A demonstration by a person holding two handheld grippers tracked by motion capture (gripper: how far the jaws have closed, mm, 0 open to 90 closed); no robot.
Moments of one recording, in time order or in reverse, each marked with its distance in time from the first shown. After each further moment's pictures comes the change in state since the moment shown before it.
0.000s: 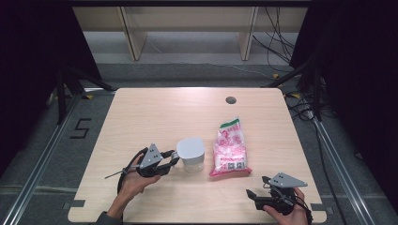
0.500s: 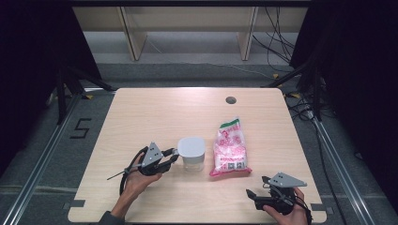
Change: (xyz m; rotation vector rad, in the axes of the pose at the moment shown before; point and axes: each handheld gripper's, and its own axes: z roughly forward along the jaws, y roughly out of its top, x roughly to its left) left arm -0.001 0.001 0.010 -0.031 0.032 0.019; right arm 0.000 0.001 0.001 0.020 0.029 0.009
